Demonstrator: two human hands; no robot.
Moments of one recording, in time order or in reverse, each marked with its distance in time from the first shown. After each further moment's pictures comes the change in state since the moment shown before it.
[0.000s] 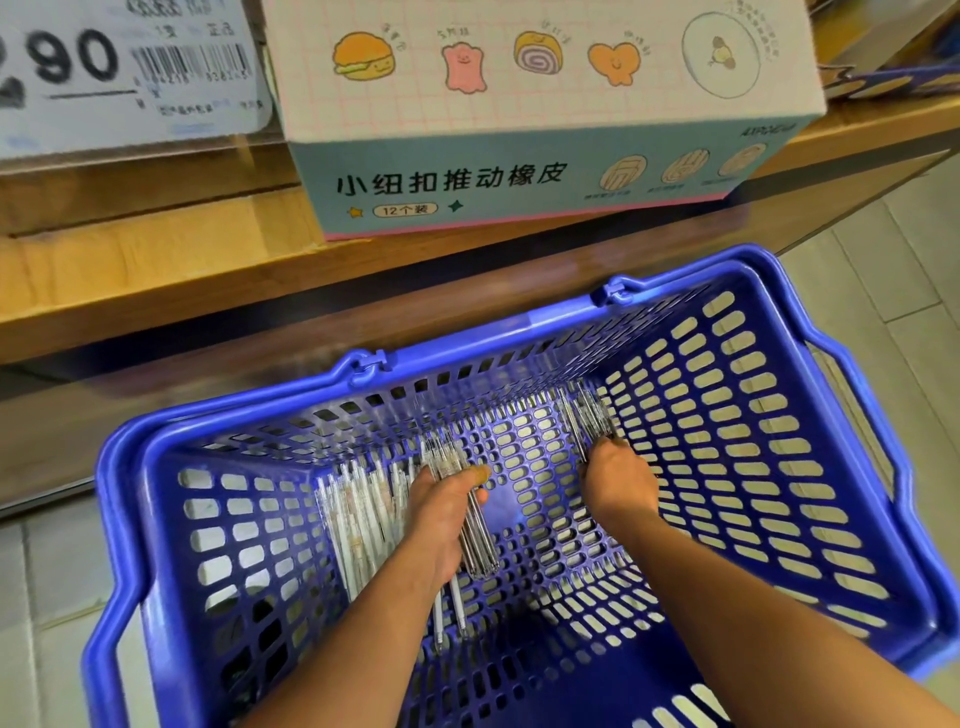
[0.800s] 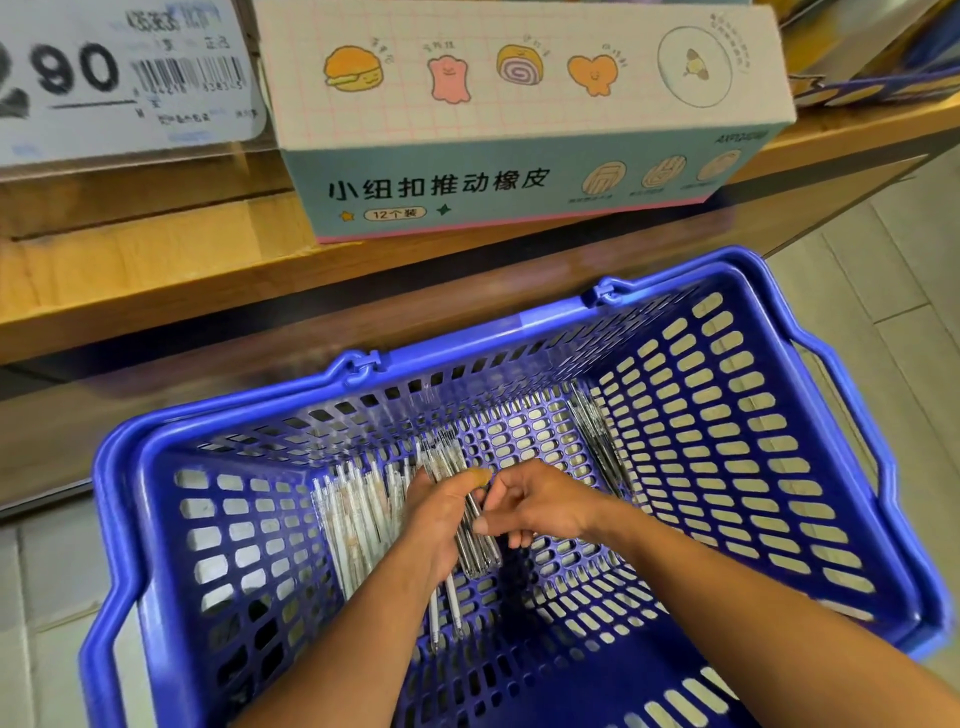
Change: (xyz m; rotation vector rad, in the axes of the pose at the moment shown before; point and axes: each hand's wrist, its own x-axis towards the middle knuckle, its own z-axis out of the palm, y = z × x) left_hand -0.003 -0.001 0.003 -0.047 -0.040 0.037; right_hand -0.036 -0.042 -0.026 0.747 -0.794 -0.442
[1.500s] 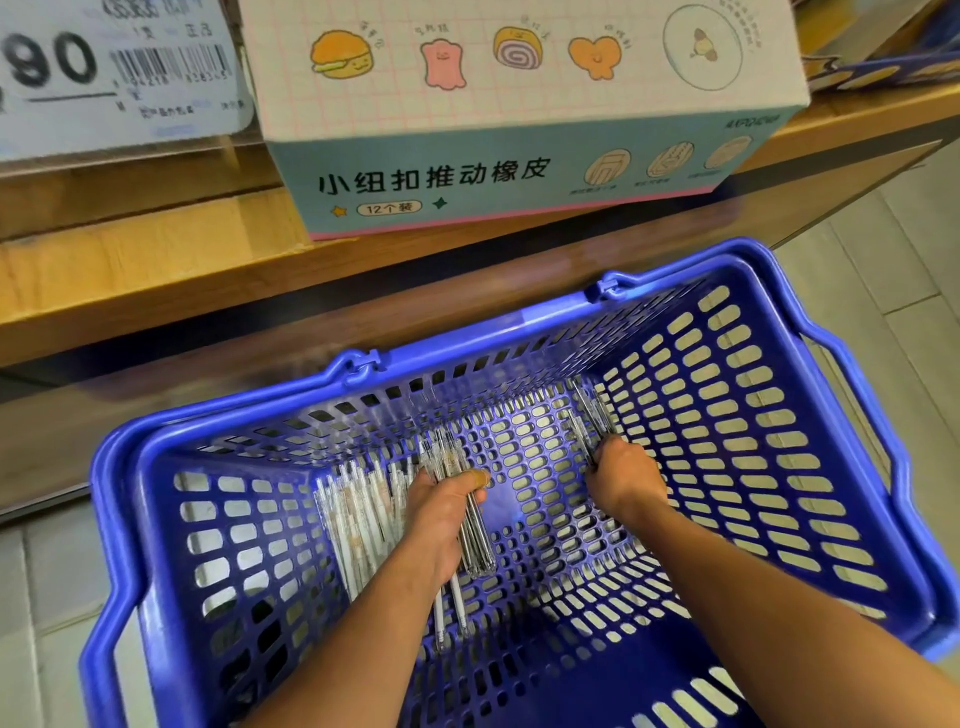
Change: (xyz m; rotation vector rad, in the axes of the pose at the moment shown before) left_hand 0.003 -0.001 -0.006 0.028 0.021 -0.082; right_hand 0.010 0.065 -0.051 -0.593 0.736 0.433
